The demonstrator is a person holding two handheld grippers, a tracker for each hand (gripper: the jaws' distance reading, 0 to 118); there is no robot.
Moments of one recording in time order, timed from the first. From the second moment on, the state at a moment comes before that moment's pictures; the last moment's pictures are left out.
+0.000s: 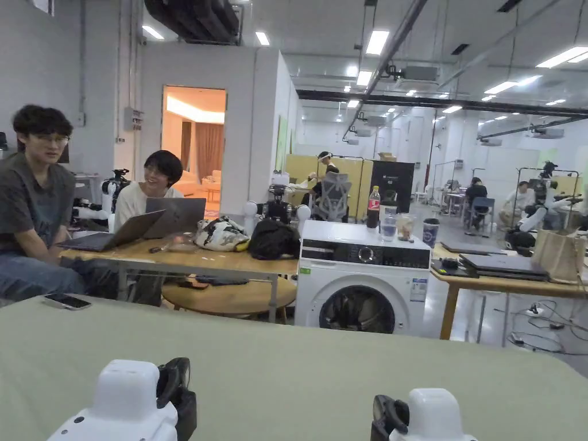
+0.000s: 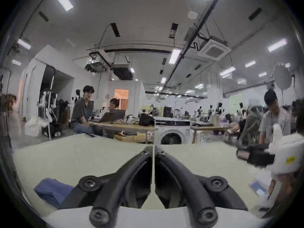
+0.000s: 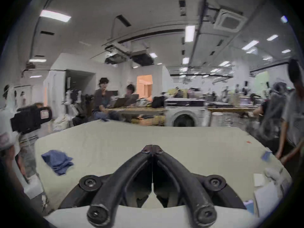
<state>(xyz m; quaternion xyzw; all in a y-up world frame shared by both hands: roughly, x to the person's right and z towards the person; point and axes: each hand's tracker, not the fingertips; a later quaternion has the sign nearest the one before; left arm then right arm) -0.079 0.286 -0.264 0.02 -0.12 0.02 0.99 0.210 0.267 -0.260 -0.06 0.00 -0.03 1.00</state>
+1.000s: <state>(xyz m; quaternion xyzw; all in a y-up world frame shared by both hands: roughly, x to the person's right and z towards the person) -0.083 0.273 -0.238 -0.03 -0.06 -0.02 1.00 0.216 0.268 -0.214 -0.03 -0.10 0.01 0.99</state>
